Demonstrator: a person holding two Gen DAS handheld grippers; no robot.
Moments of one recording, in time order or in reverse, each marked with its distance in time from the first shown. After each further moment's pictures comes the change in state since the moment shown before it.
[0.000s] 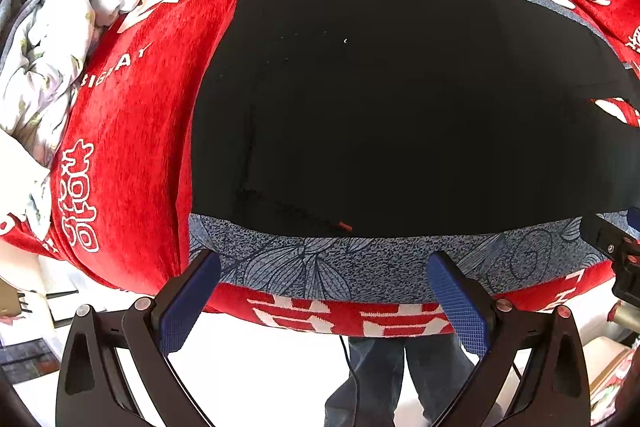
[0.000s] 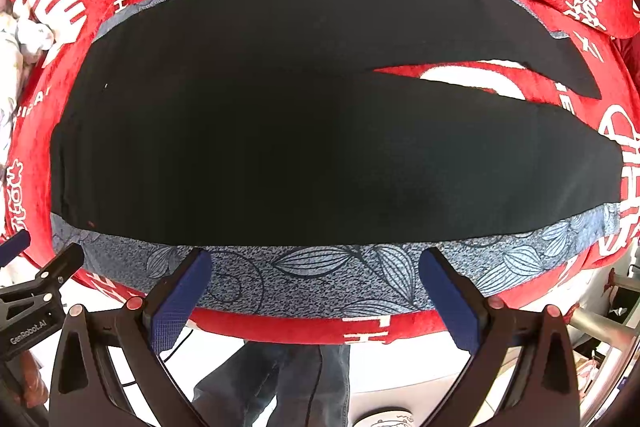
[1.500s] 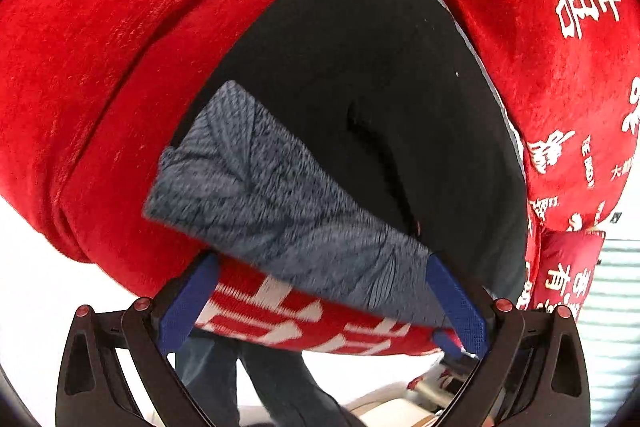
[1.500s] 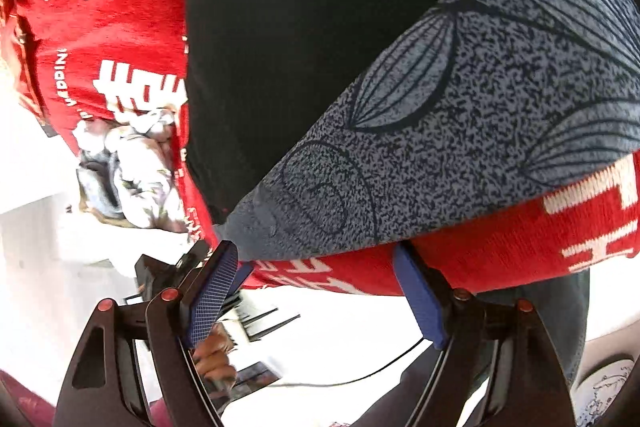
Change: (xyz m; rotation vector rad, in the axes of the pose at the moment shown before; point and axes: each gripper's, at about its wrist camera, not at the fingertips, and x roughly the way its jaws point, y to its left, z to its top) left arm 0.093 0.125 -0.067 -0.551 -0.014 -0.689; right arm 0.090 -0.032 -0.081 0.437 0.107 0.897
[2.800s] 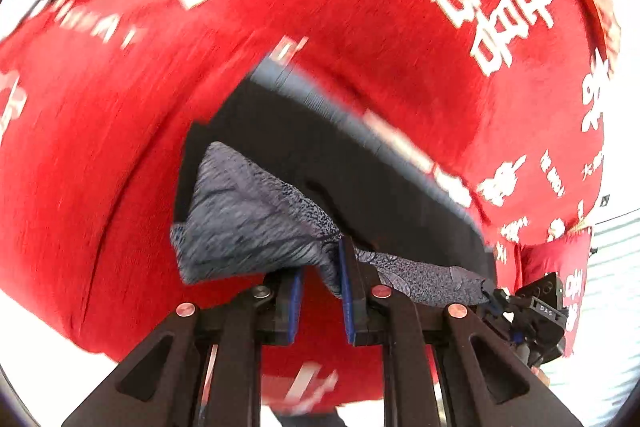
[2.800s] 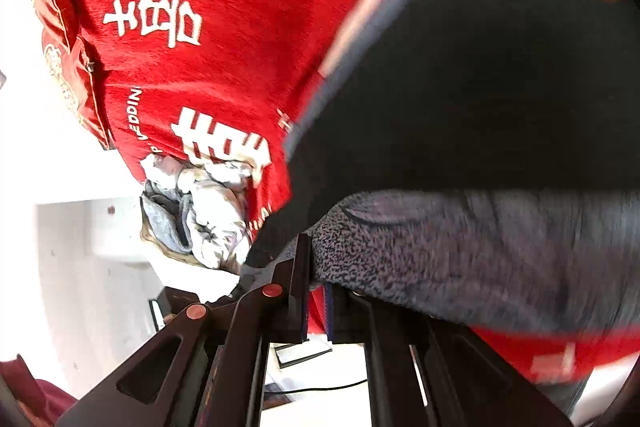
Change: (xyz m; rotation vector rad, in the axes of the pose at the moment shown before) left arm -0.069 -0.127 0.093 0.198 -0.205 -0.038; right arm -0.073 0.112 0.120 -0.133 -0.110 0.145
